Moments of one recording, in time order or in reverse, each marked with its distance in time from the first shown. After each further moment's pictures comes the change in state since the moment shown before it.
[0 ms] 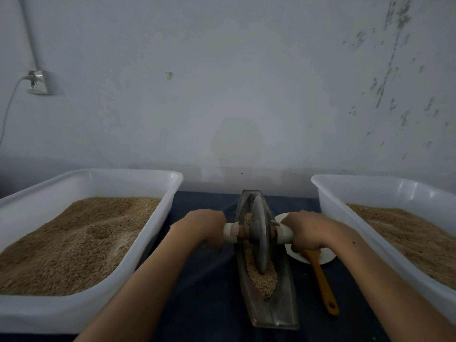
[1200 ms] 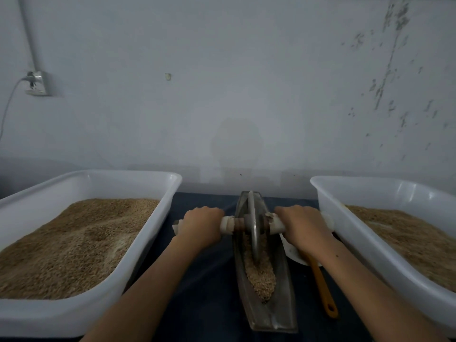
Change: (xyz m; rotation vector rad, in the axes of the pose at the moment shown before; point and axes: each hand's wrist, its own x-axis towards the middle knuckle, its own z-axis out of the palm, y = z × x) left_hand 0.010 -0.006 0.018 0.012 0.409 0.017; right_hand 0.010 -0.008 0.016 -0.140 0.462 0.015
